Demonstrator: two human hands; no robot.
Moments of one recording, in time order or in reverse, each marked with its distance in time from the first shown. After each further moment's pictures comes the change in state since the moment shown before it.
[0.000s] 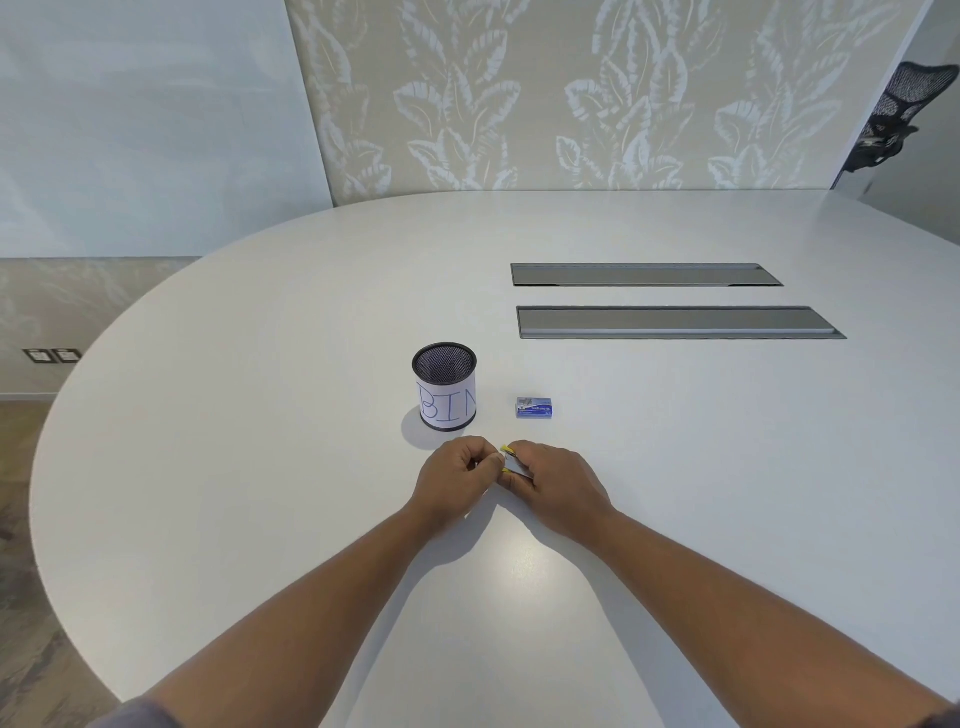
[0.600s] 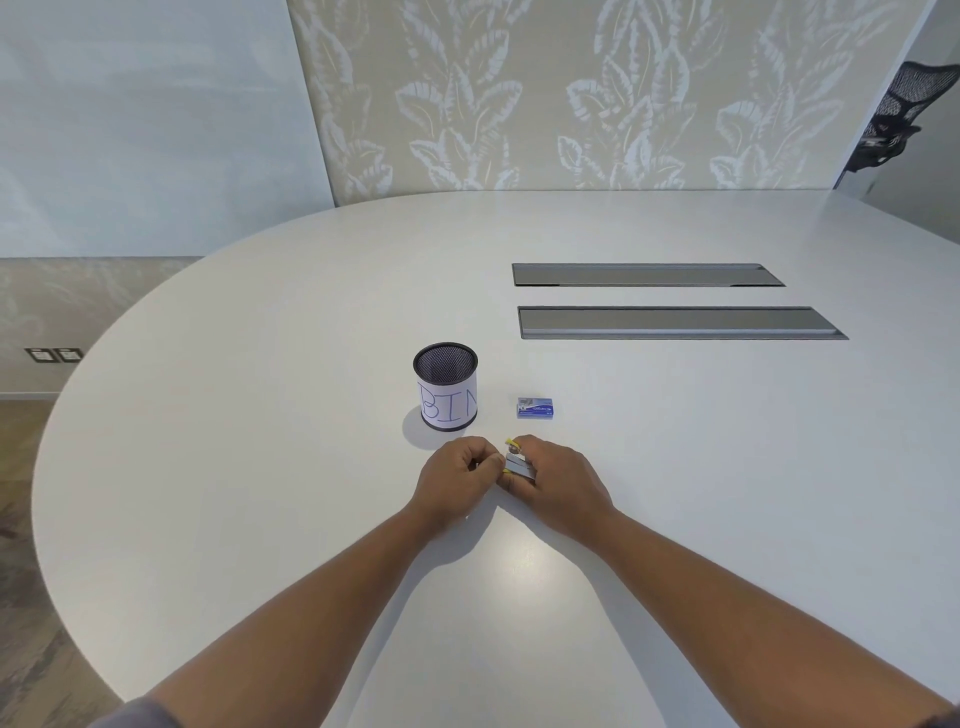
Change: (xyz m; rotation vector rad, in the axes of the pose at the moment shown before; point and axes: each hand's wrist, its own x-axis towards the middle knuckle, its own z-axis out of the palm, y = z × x) left_hand -0.002 0.003 -0.001 0.023 0.000 -0.003; right_hand 0.000 -0.001 -0.002 0.045 0.021 0.016
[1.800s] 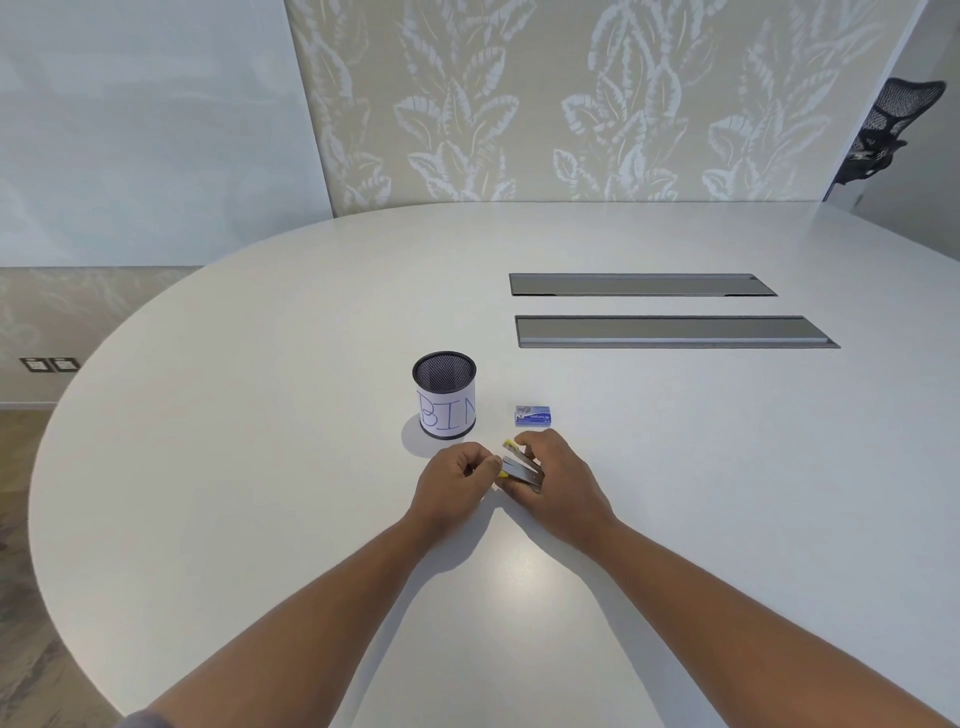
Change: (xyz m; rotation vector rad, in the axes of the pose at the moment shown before) left_hand 0.002 -0.006 0.002 -0.097 0.040 0.010; right_hand -0.004 -0.002 -0.002 0.119 0.087 0.044
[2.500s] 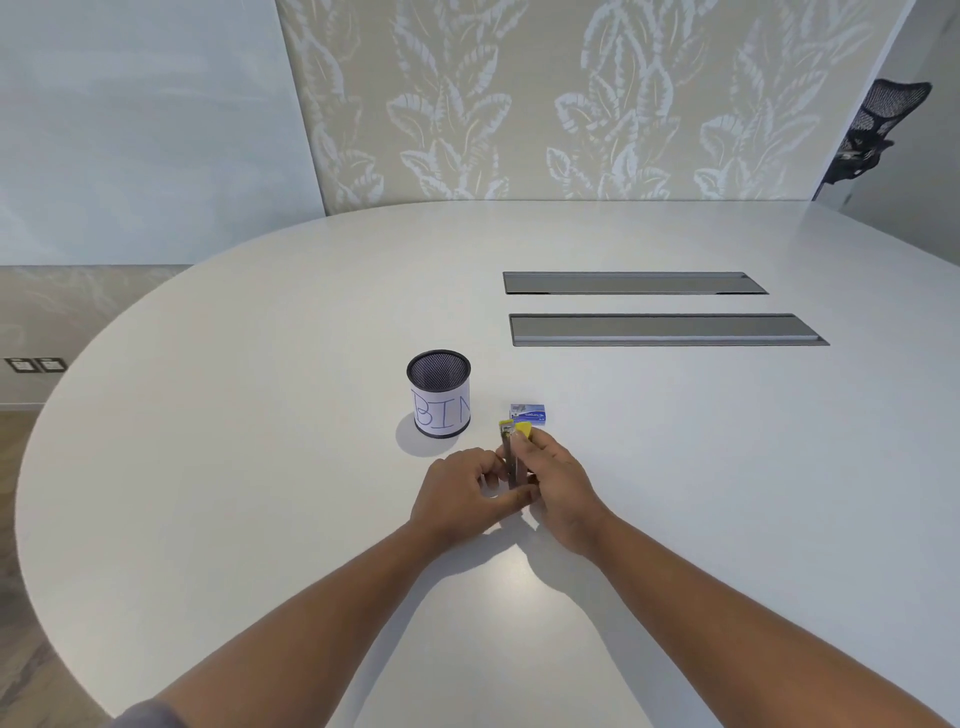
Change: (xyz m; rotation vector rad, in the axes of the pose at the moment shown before) left_hand -0.002 -0.008 0.013 0.378 0.031 0.221; right_hand 0.001 -0.035 -0.007 1.221 -0.077 0.454
